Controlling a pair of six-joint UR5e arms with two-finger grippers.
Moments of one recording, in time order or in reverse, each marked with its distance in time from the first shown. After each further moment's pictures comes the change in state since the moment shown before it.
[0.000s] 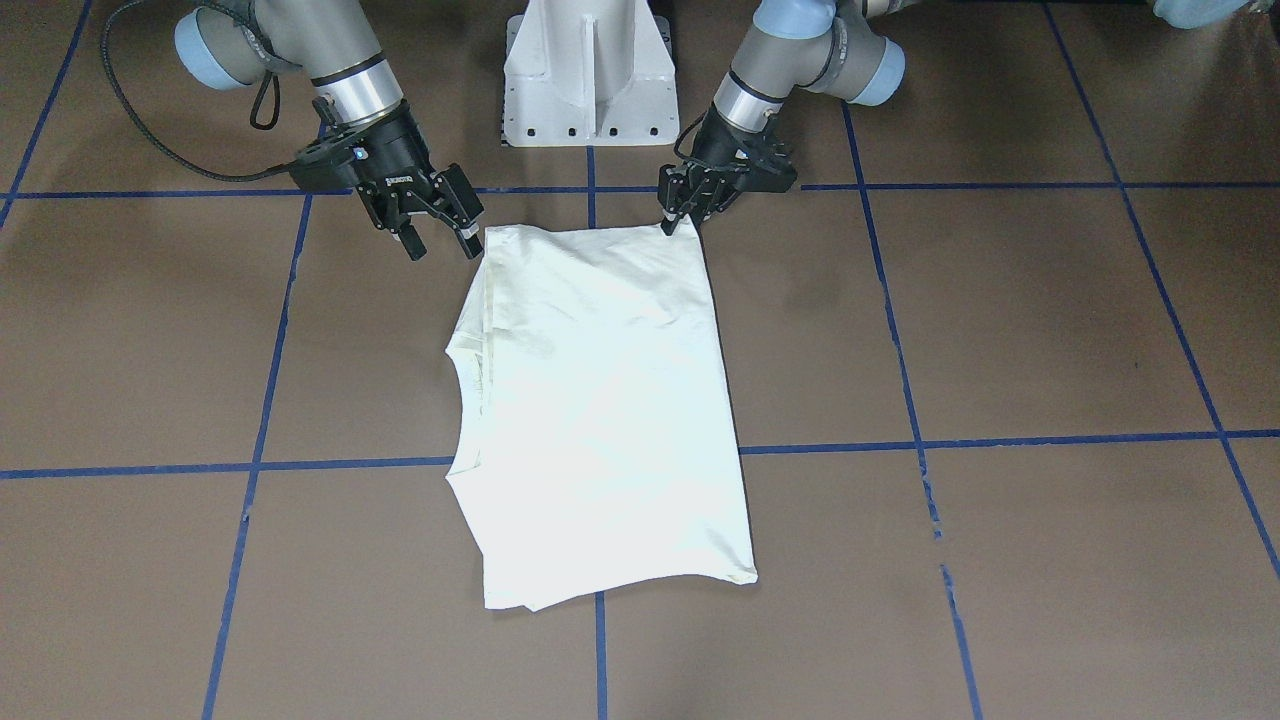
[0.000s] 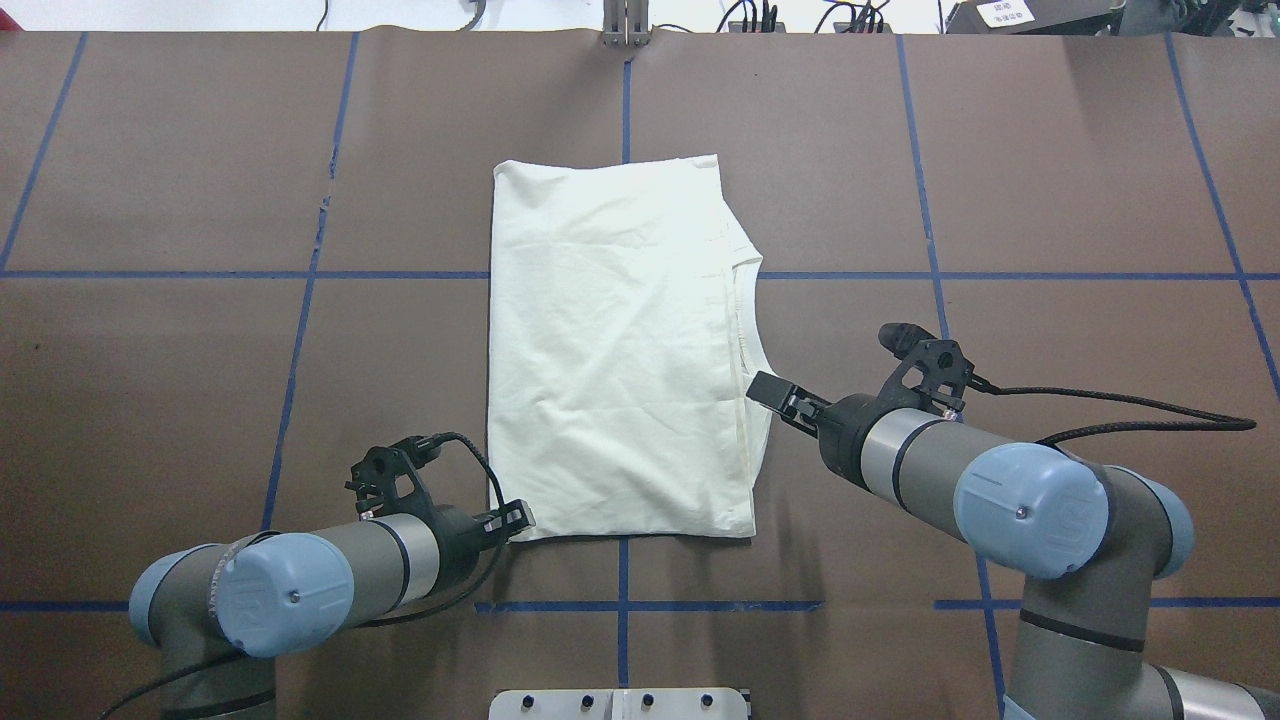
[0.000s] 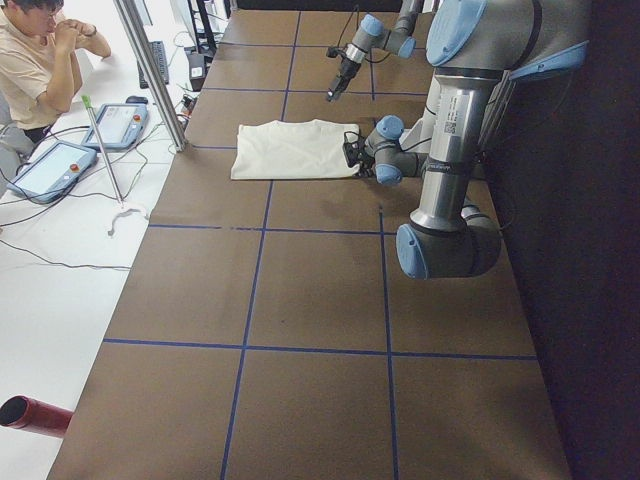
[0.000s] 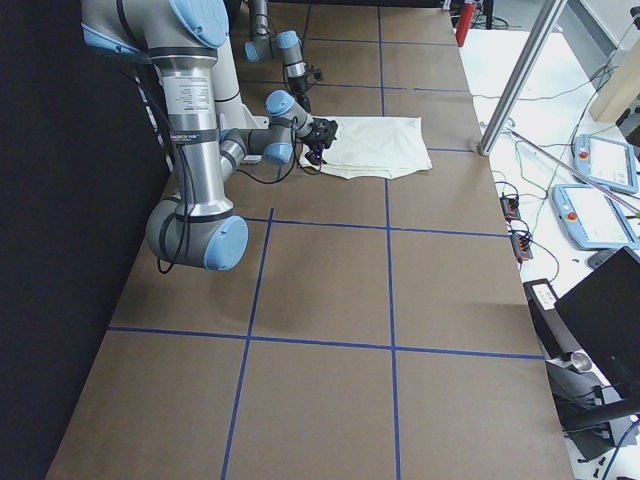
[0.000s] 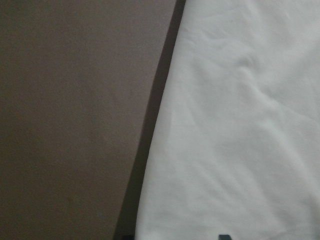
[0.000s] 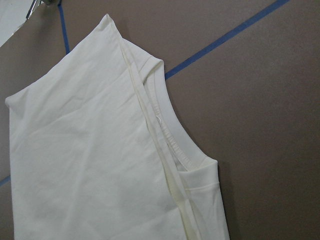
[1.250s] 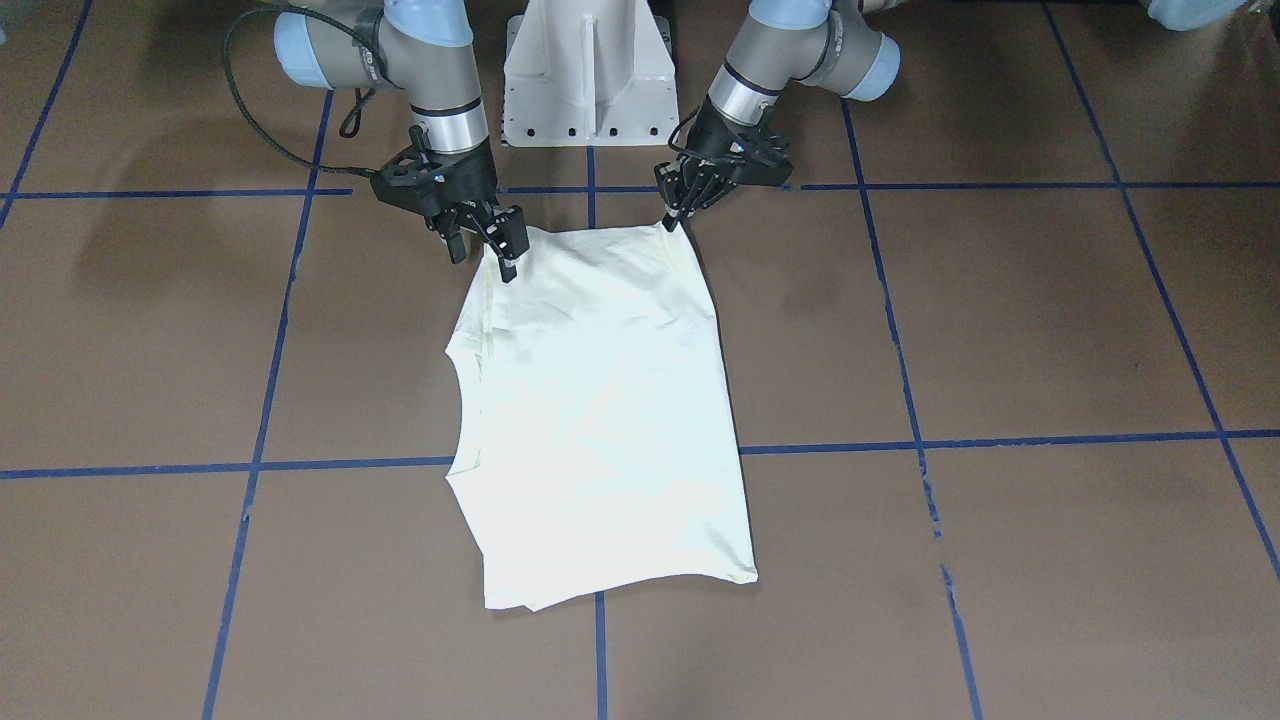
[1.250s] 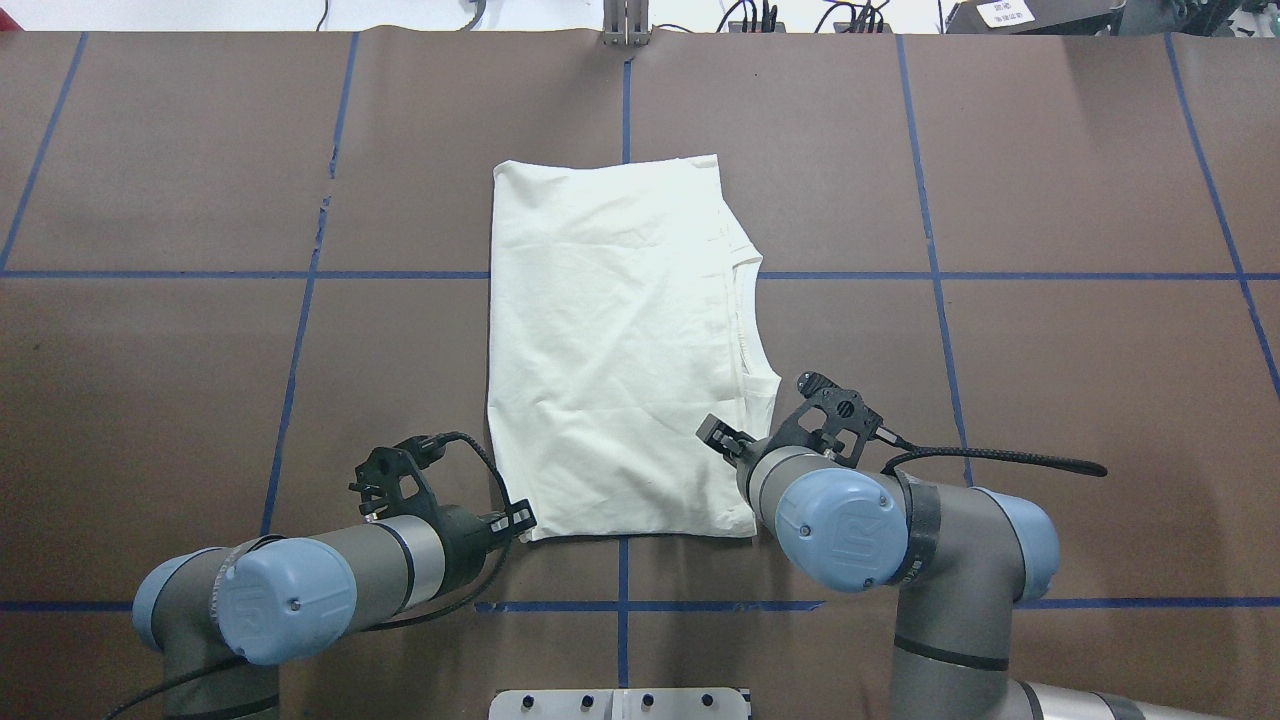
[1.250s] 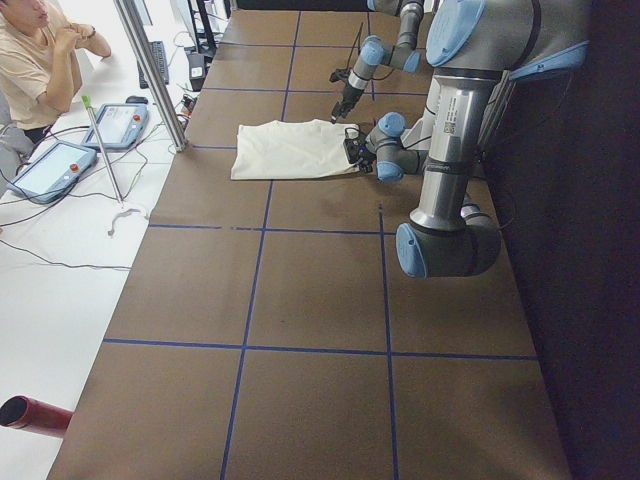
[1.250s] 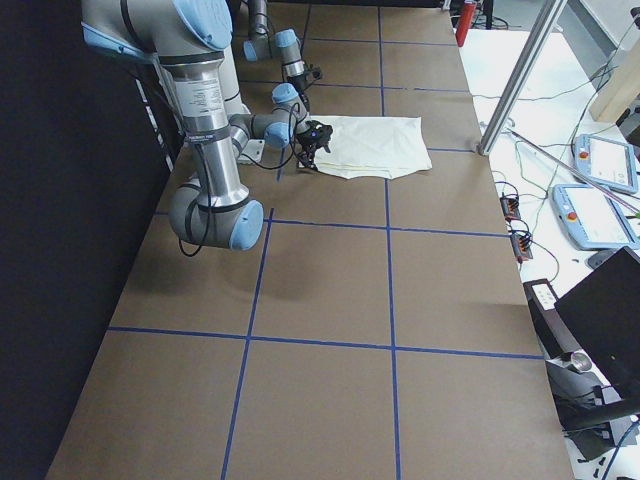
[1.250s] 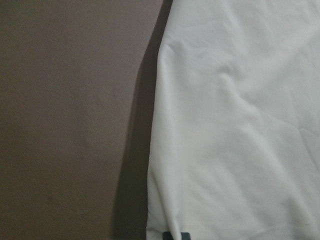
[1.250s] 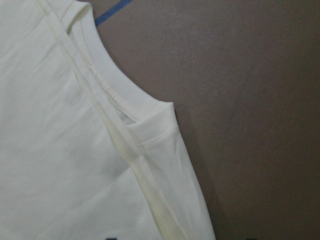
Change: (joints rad) left arm 0.005 -0.009 -0.014 0.000 0.013 -0.002; right arm -0.082 0.199 -0.124 -0.378 -0.007 0.203
